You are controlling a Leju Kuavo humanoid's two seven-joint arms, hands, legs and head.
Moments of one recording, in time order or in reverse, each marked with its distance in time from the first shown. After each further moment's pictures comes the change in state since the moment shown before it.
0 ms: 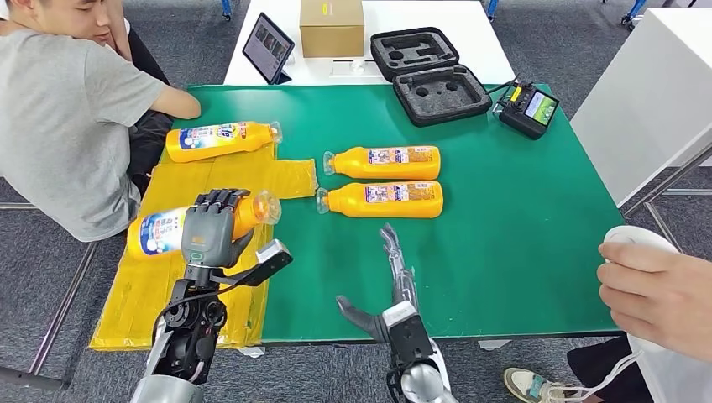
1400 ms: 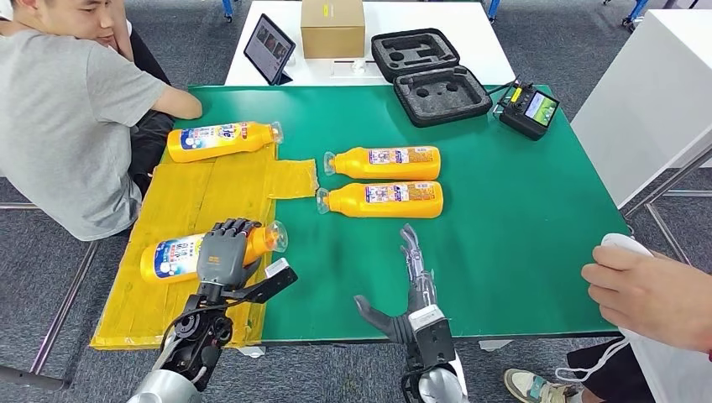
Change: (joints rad) left arm -0.062 0.055 0.020 0.334 0.016 0.008 0.026; right arm 0.042 -0.037 -0.048 -0.094 -0.035 0.037 0.000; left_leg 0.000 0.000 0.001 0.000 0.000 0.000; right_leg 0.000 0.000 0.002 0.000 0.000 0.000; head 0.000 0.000
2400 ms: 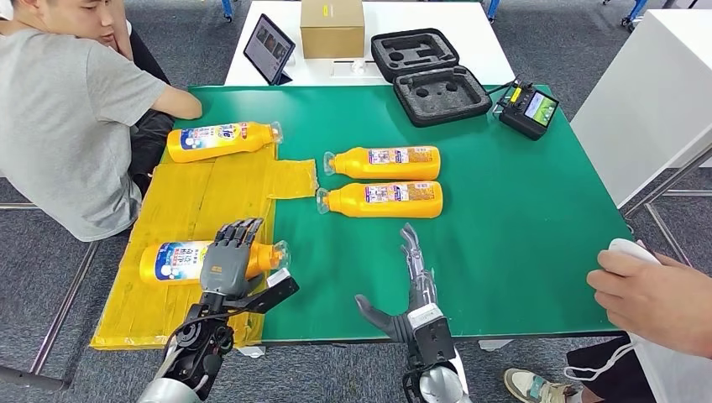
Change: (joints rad) left arm 0.032 -0.018 0.062 -0.001 -0.031 -0.001 -0.021; right arm -0.007 0.000 -0.006 0.014 0.015 0.004 0.000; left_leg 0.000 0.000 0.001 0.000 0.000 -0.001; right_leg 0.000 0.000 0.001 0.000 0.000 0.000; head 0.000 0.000
